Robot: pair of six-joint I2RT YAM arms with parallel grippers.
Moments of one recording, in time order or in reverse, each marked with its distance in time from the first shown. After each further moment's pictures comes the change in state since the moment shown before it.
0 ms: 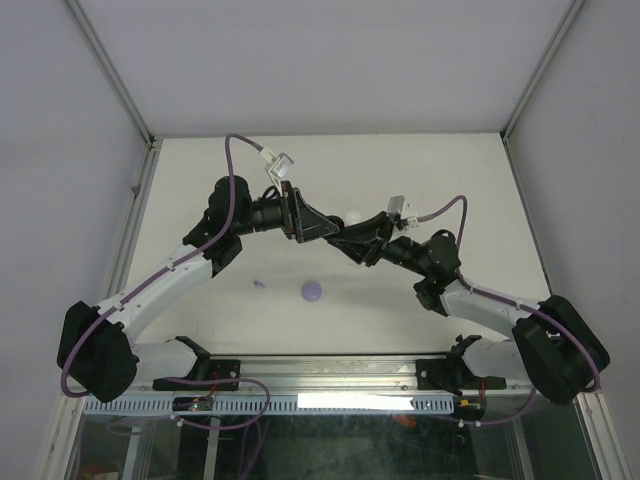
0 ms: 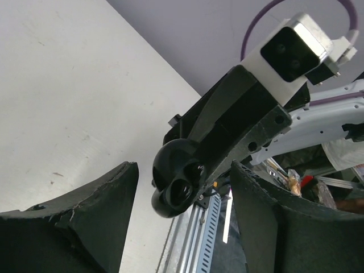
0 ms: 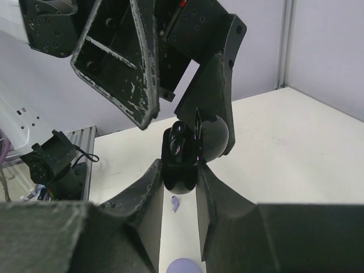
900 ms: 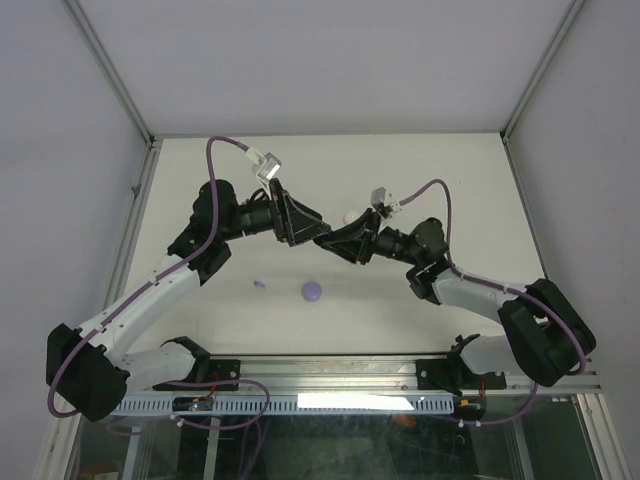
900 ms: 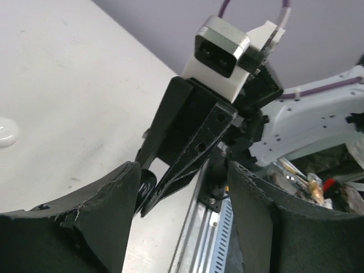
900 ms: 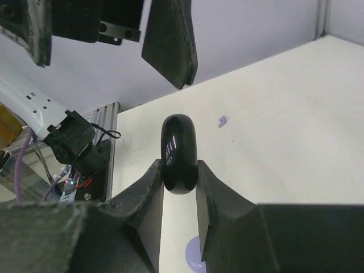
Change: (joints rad) left arm 0.006 -0.103 -0.011 -0.003 0.011 0.051; right arm -0.023 0.122 0.077 -0.069 -0.138 0.092
